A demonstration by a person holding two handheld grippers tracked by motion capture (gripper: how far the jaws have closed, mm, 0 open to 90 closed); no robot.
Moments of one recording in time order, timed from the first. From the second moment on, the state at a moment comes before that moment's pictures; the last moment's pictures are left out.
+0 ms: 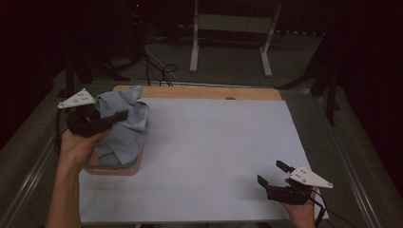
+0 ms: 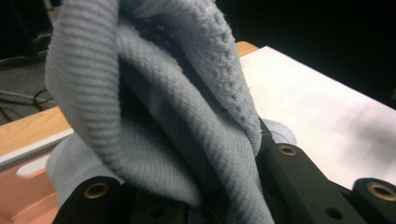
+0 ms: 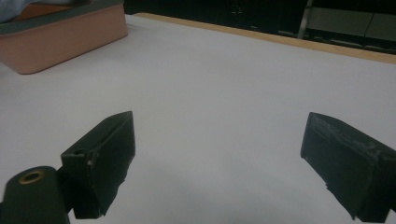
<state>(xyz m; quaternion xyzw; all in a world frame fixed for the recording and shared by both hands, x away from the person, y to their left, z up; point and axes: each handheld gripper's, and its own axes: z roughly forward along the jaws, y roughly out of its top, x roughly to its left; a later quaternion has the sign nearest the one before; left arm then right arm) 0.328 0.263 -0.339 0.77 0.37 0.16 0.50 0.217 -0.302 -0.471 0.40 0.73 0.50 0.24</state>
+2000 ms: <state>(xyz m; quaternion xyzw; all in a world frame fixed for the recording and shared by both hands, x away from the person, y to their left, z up) 0.361 0.136 -0.366 0.80 0.30 0.09 0.51 0.218 -0.305 -0.472 0.40 0.73 0.50 0.25</state>
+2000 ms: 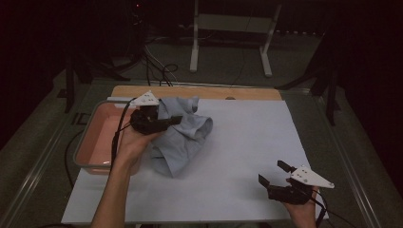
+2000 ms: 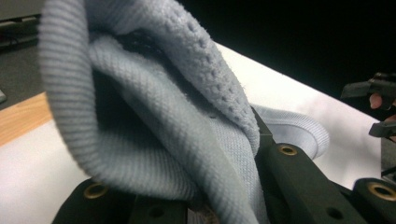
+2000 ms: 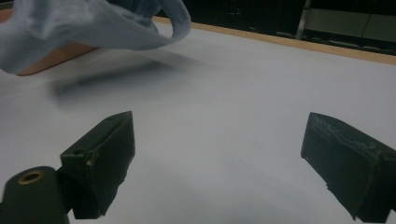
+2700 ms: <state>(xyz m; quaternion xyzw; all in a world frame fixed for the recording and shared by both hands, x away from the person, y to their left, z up) 0.364 0.117 -0.387 0.79 0.35 0.09 0.50 0.218 -0.304 -0.472 0.40 0.73 0.50 0.25</state>
